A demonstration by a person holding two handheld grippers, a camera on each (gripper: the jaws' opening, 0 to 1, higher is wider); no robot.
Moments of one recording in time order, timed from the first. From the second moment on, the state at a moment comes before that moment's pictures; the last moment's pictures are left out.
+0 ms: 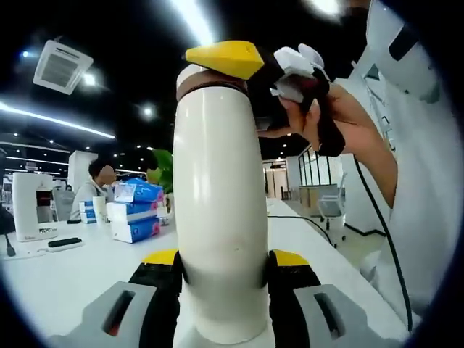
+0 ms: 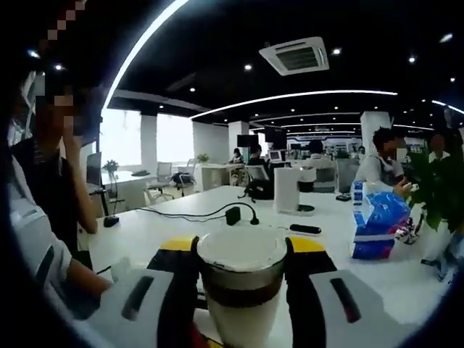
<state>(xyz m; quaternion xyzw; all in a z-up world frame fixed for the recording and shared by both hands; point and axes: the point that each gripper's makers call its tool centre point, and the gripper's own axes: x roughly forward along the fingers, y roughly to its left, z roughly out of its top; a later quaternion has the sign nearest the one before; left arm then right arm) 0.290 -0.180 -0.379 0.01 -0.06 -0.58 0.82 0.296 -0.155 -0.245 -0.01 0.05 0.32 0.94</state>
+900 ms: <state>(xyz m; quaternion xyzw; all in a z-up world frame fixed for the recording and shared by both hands) 0.289 -0.184 -0.380 0.01 -0.06 -0.58 0.81 0.277 -0.146 -0.255 -0.01 0.04 0.58 0.81</state>
